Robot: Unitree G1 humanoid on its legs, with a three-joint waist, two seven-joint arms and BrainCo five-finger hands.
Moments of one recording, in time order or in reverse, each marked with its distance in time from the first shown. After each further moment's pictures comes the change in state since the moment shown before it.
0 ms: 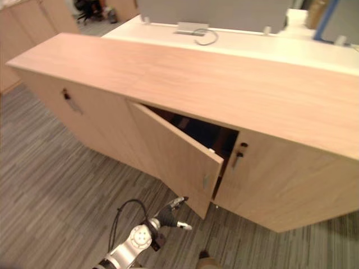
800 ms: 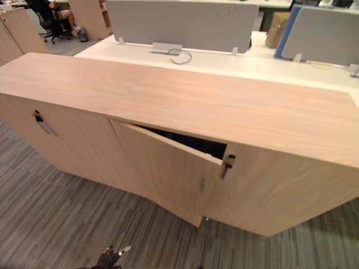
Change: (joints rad) left arm 0.116 -0.055 0.758 0.574 -0.204 0.028 0.186; right arm 0.101 0.081 0.069 -0.059 0.040 -0.018 -0.027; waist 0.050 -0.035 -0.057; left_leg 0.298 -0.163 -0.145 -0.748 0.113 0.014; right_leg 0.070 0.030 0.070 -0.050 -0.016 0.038
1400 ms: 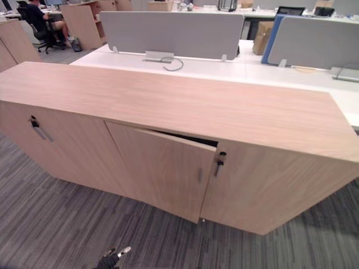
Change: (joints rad) left arm -0.029 0.023 -0.045 0.047 0.007 0.000 -0.097; right arm 0.004 -0.002 -0.003 0.013 0.039 0.000 0.019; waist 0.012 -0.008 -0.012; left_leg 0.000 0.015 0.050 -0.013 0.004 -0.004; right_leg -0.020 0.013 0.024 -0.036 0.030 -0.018
